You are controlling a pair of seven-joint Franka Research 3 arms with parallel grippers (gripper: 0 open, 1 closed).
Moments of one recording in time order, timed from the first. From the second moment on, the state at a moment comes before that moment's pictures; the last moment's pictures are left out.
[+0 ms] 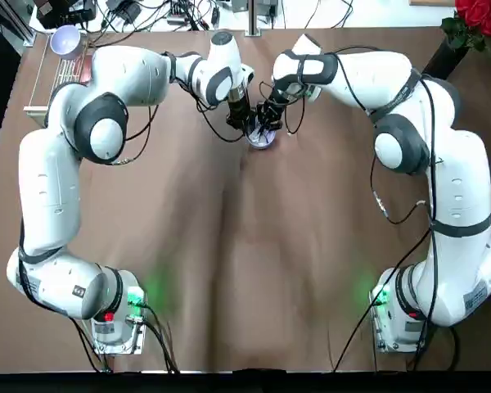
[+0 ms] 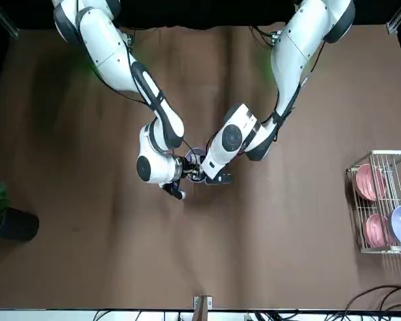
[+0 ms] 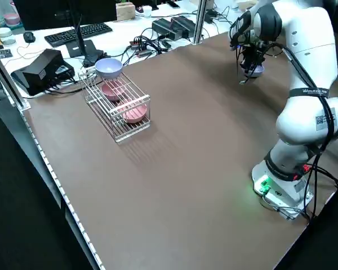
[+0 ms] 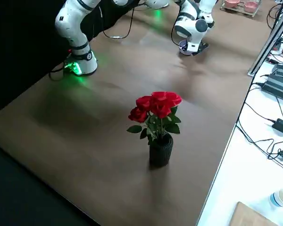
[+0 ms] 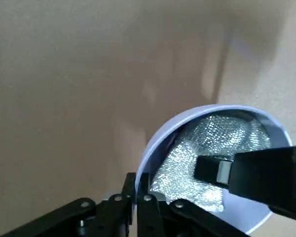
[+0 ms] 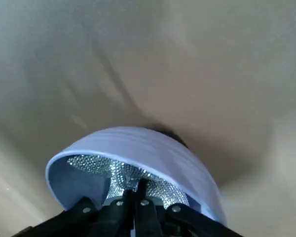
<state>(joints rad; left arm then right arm) -0.32 0.78 -0.45 -1.59 0.09 2.32 -0.80 0.51 0.83 0.11 -1.51 0.72 2.26 0.51</state>
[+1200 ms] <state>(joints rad) -0.32 0.78 -0.45 -1.59 0.09 2.32 -0.80 0.48 0.84 0.09 -1.48 0.77 2.11 0.48</state>
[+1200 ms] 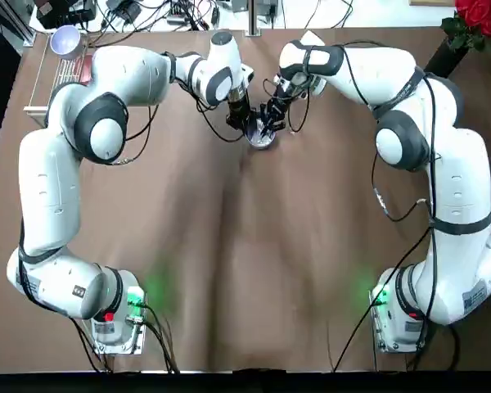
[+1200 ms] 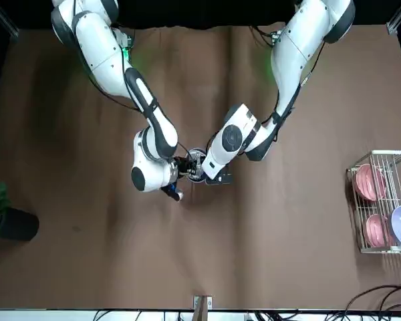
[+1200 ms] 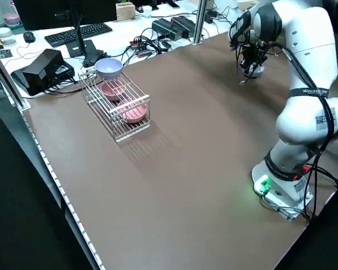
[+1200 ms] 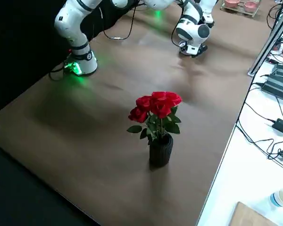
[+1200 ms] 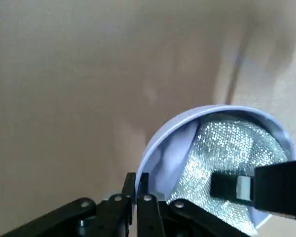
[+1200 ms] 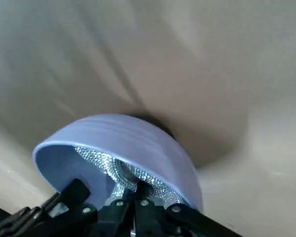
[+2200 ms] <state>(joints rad) -0.32 0.79 -0.44 -1.57 0.09 2.33 -0.81 0.43 0.85 0.09 -1.42 0.77 2.12 0.47</state>
